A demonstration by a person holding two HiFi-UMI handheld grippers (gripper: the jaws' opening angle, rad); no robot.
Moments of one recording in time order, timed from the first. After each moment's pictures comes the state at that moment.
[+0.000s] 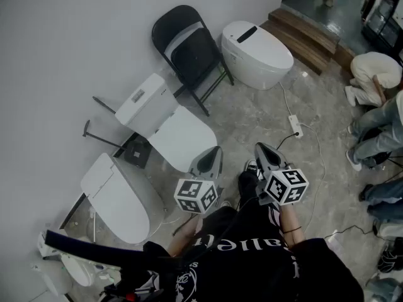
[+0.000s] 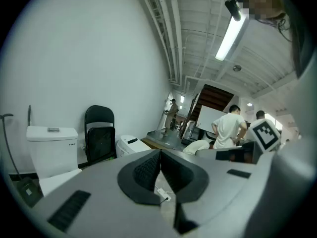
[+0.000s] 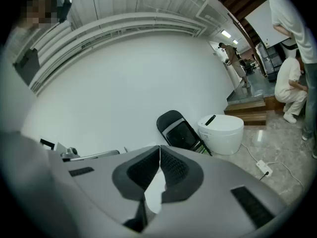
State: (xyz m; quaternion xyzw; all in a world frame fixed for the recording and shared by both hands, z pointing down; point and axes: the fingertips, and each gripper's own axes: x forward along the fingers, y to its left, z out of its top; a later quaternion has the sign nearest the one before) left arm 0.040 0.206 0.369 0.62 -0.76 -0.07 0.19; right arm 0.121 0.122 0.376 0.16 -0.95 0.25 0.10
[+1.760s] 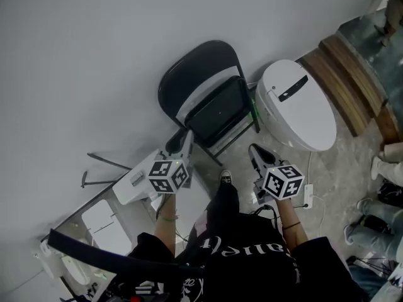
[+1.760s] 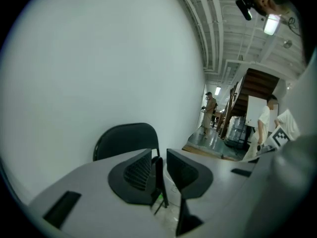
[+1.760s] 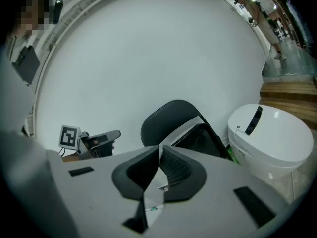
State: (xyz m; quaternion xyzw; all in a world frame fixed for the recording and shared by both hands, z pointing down) left arm -0.566 -0.170 0.396 0.49 -0.85 -0.02 0.20; right arm -0.408 -0.297 0.441 0.02 -0.94 0.30 0.19
